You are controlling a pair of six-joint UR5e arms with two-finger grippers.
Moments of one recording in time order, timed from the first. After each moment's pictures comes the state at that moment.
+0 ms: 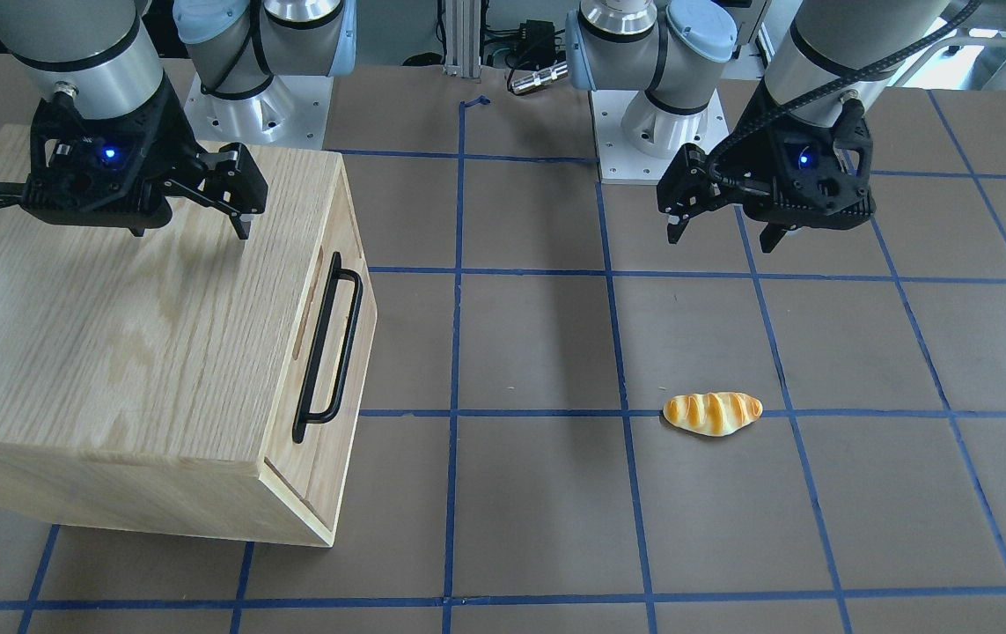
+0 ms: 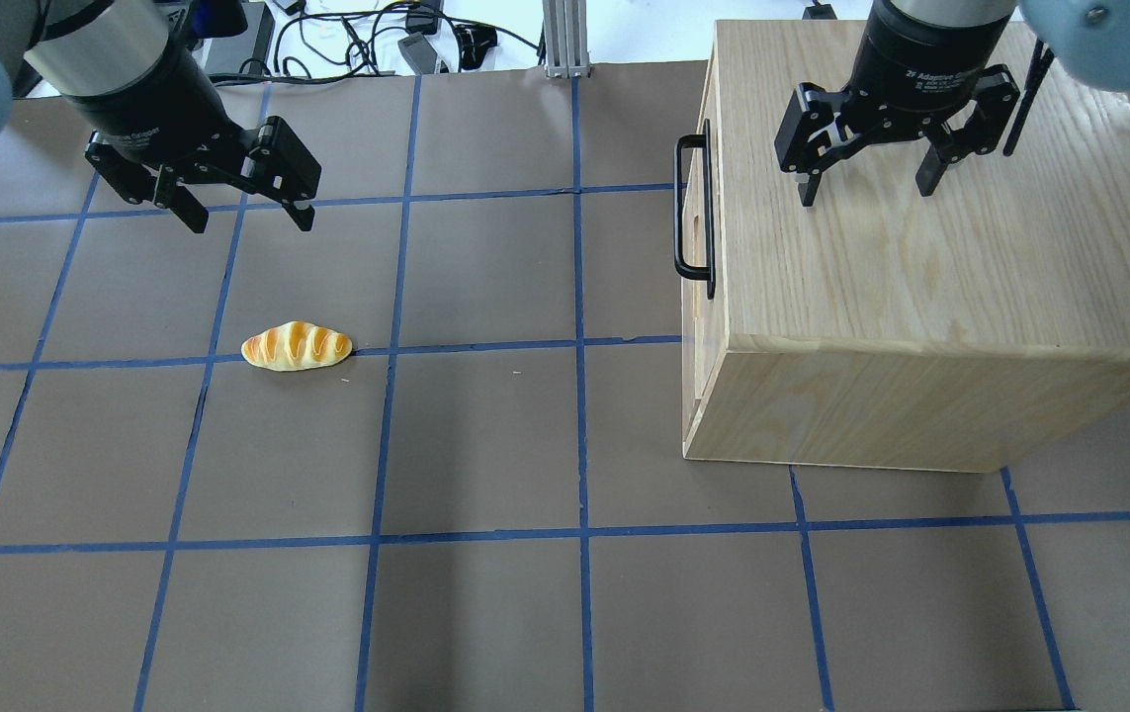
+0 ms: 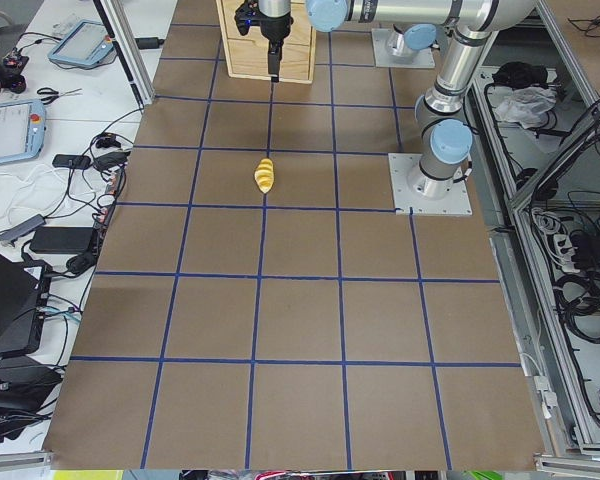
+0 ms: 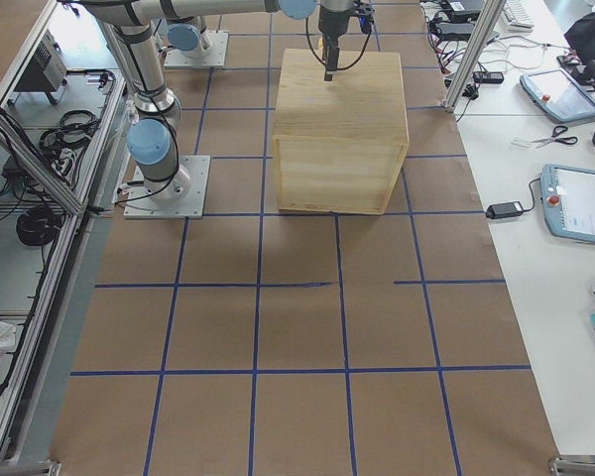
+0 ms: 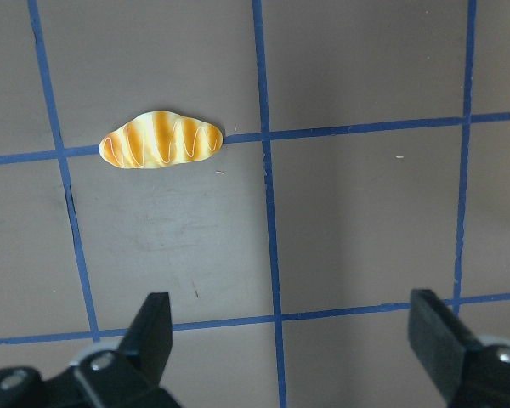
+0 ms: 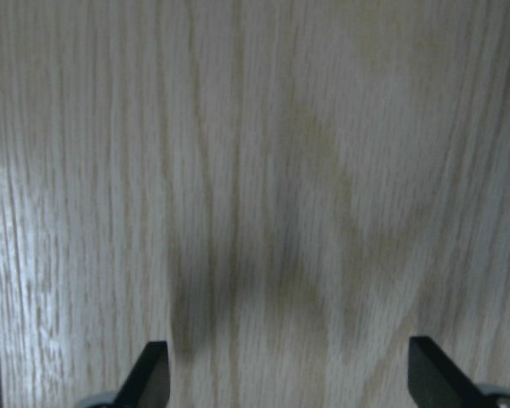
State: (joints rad) left arm -1.53 -1.60 -1.52 -1.59 1.53 0.10; right arm 1.60 -1.49 1.43 -1.47 -1.61 0.02
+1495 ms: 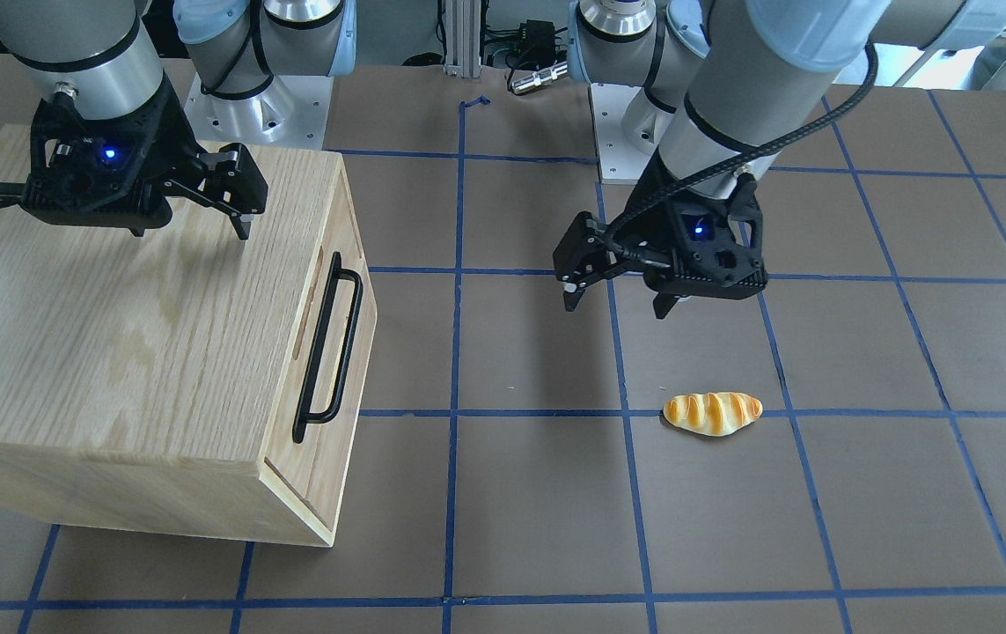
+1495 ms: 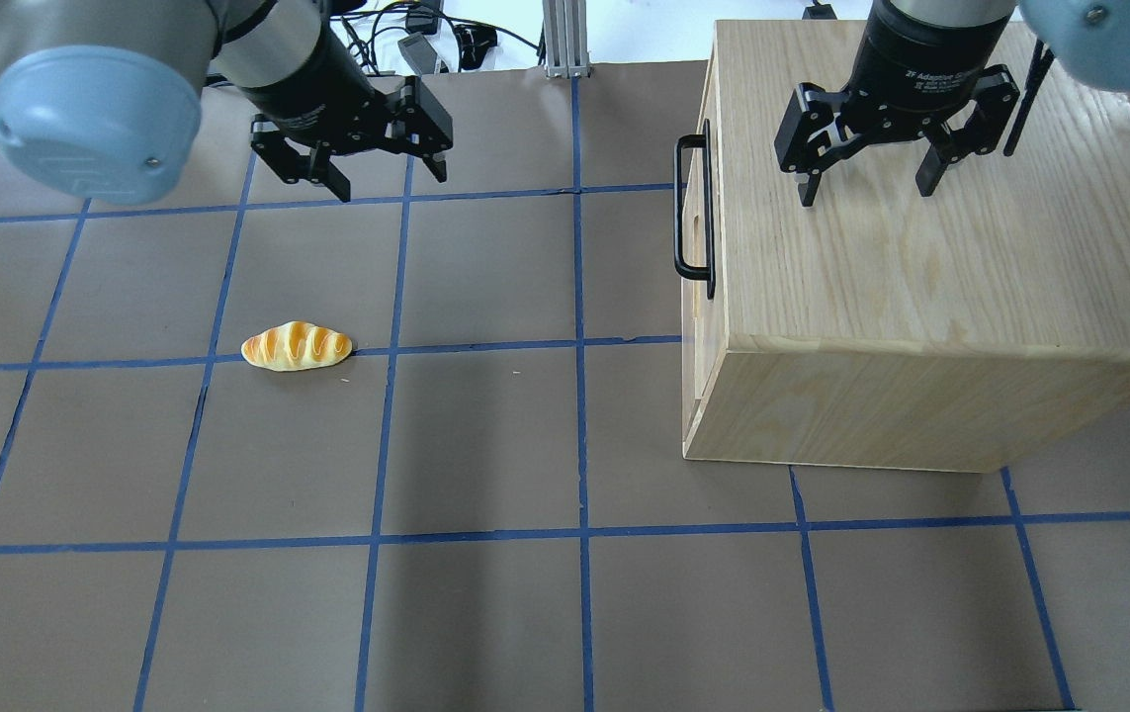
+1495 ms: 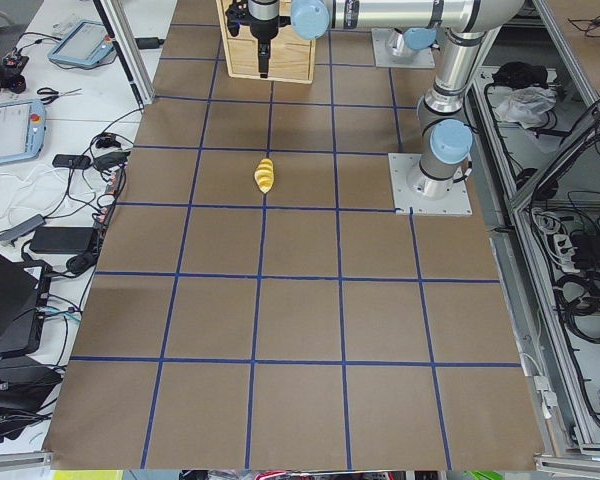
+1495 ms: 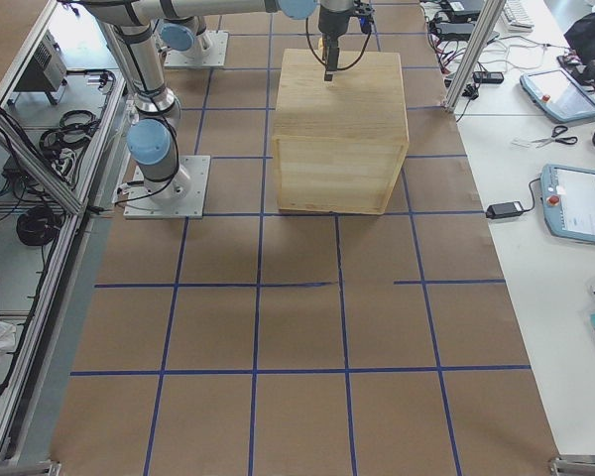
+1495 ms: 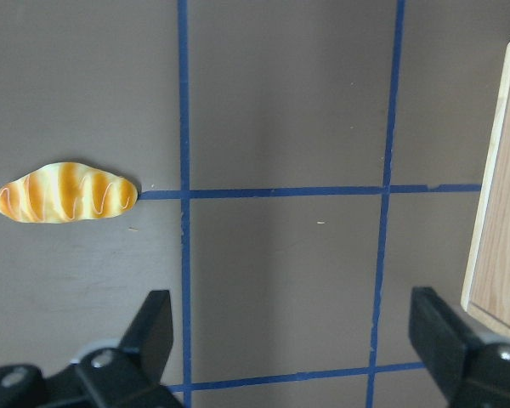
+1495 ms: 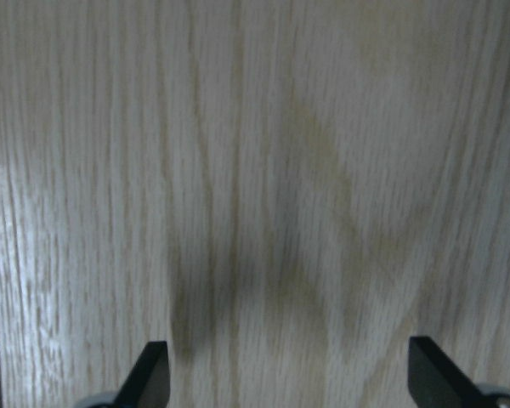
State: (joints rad) left arm -1.68 -1.73 -1.52 -1.32 1.38 -0.18; right arm 1.60 -1.49 1.43 -1.47 -1.61 0.02
